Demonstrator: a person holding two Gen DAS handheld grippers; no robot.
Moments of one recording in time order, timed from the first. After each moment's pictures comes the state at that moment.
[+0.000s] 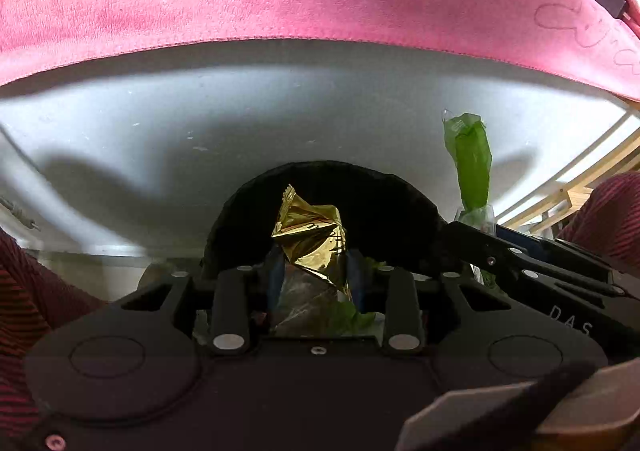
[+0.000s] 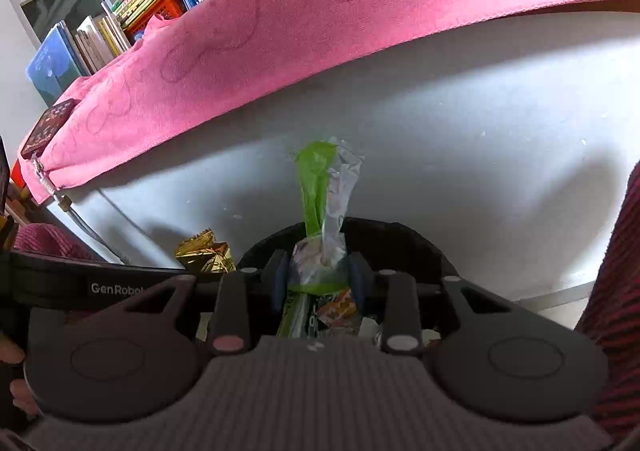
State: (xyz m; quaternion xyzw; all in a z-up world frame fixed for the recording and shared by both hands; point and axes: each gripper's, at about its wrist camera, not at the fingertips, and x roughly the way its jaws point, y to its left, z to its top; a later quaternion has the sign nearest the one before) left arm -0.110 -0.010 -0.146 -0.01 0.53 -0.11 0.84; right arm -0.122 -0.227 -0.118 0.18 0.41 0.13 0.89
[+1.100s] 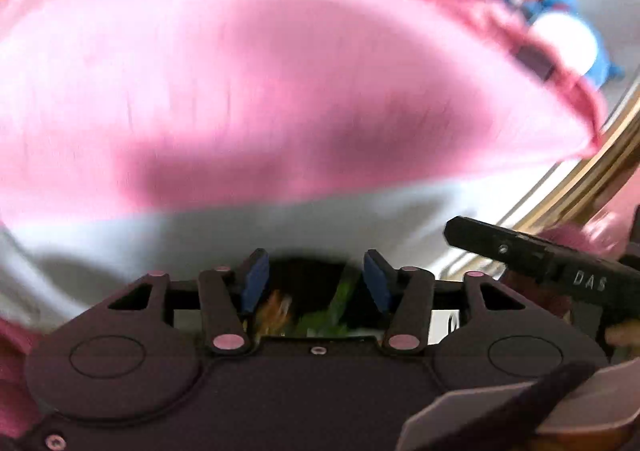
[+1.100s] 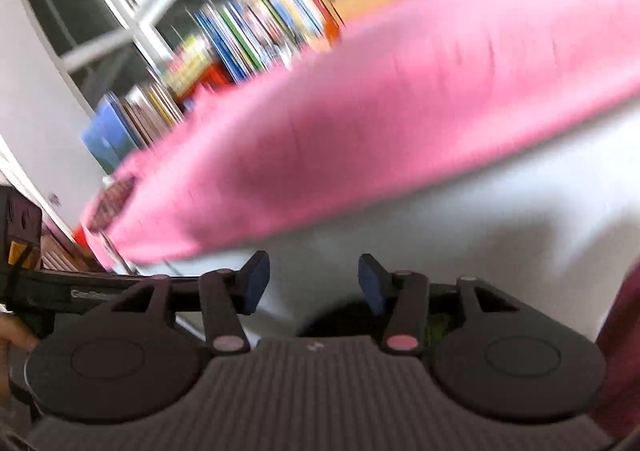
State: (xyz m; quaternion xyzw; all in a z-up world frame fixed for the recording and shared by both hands) left arm -0.099 0.008 -0.038 -0.02 0.42 -0.20 0.88; right arm -0.108 -0.280 -0.047 0.24 0.29 0.22 0.90
